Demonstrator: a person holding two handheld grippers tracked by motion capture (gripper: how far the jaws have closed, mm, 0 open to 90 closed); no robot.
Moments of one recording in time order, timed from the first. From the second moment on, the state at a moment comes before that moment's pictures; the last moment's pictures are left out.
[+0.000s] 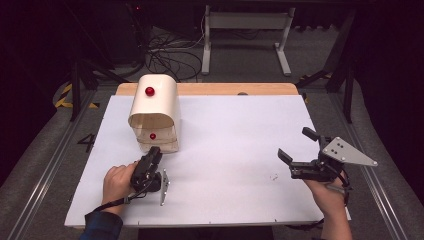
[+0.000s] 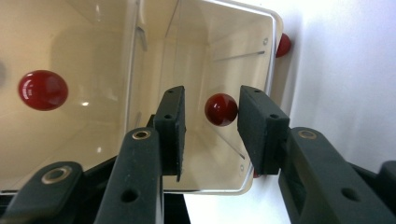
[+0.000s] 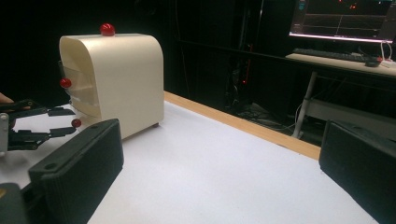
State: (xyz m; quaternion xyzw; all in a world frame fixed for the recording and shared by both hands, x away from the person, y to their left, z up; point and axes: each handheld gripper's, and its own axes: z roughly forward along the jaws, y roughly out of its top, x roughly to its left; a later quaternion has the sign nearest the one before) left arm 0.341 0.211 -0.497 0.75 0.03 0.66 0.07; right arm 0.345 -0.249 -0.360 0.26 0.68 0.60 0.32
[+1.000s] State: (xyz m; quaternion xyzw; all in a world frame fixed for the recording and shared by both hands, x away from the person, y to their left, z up) left arm 0.343 0.202 -0.498 0.76 0.04 0.64 0.03; right arm 0.344 -0.249 -0.360 0.26 0.68 0.60 0.32
